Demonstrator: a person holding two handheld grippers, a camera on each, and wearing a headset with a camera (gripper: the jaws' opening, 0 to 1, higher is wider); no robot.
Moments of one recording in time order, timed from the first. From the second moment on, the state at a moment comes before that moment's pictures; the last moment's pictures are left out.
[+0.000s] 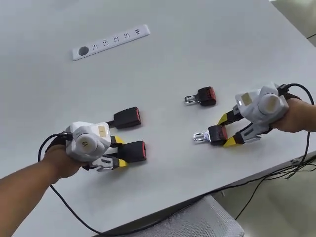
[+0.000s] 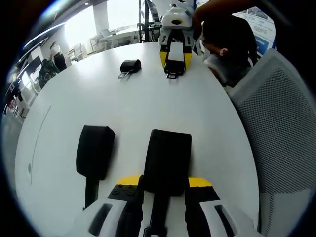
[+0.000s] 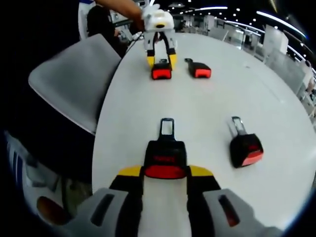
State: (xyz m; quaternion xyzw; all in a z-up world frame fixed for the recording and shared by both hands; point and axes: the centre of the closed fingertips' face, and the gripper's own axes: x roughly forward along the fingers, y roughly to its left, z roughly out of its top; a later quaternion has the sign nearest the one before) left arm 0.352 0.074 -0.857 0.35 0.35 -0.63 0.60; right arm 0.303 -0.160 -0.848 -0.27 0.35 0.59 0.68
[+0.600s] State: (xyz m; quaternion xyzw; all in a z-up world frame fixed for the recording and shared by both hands) left arm 0.354 0.076 -0.856 0.36 0.36 -0.63 0.59; right arm 0.305 -0.115 -0.849 -0.25 0.33 0.61 0.68
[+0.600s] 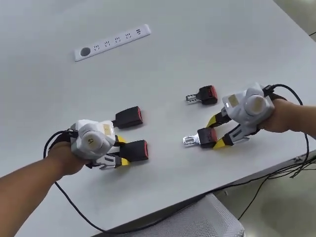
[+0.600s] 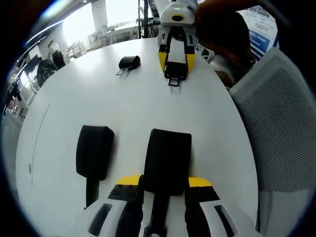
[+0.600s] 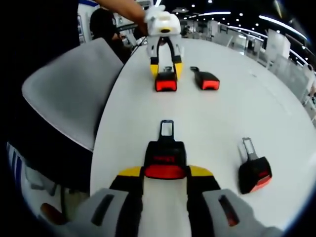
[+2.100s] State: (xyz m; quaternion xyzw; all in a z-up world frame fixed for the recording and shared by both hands) left arm 0.353 0.077 -0.860 0.40 0.38 -0.61 0.57; right arm 0.334 -0.010 -0.855 -0.20 0.31 0.61 0.70
